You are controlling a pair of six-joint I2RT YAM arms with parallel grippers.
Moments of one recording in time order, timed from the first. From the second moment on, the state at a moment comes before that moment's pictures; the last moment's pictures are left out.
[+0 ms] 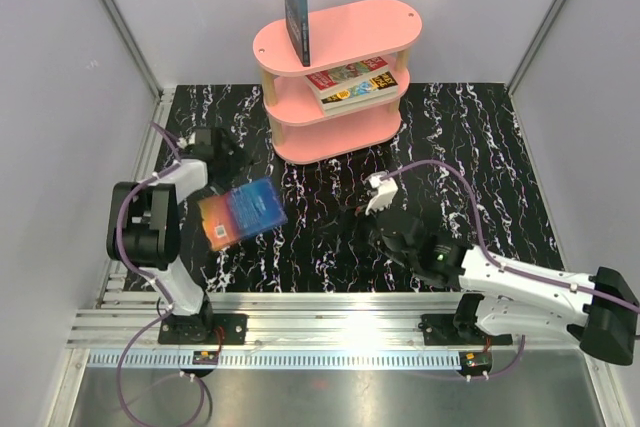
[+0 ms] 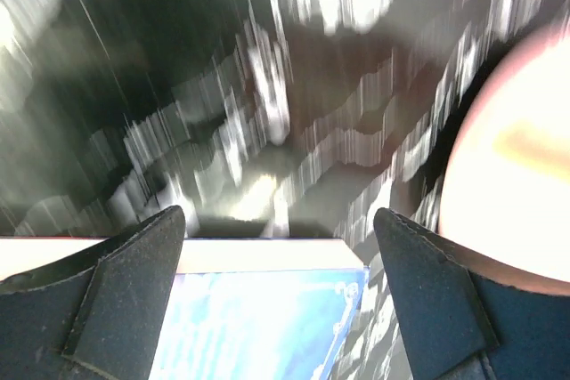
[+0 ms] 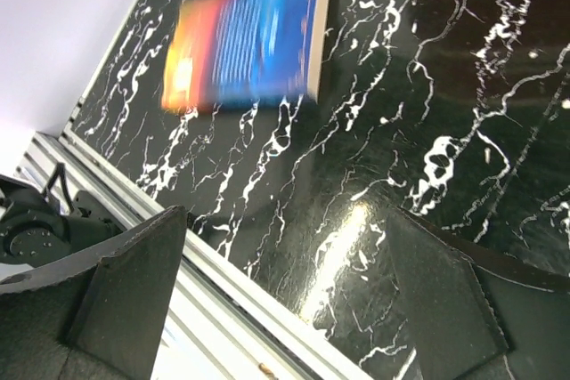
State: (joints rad) left arm -0.02 1.75 1.04 -0.21 0.01 -0.87; right arm 1.09 1.03 0.66 0.00 0.29 0.64
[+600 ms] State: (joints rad) left arm -0.13 1.52 0.71 -0.04 0.05 -0.86; right arm 1.09 1.67 0.45 0.81 0.03 1.23
